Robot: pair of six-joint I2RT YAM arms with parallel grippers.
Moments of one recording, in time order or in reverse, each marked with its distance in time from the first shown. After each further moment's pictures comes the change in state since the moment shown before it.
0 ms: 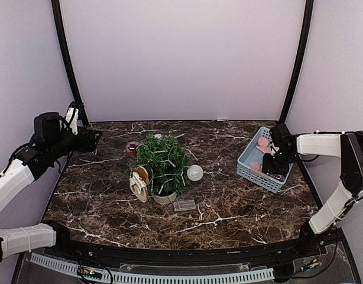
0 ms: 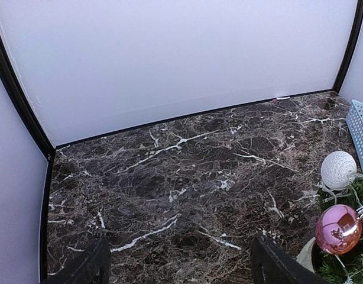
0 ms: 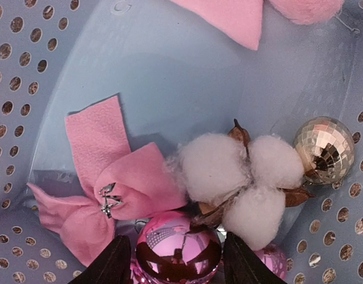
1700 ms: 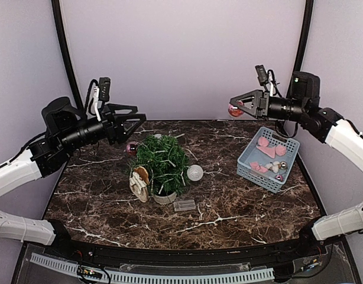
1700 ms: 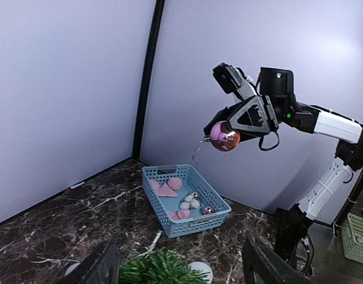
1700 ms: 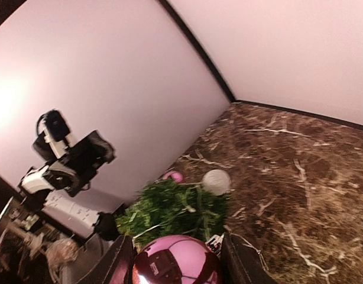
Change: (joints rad) left arm -0.436 0.127 0.128 0.406 0.346 -0.241; right arm 0.248 -0.371 0.294 0.318 -0.754 0.102
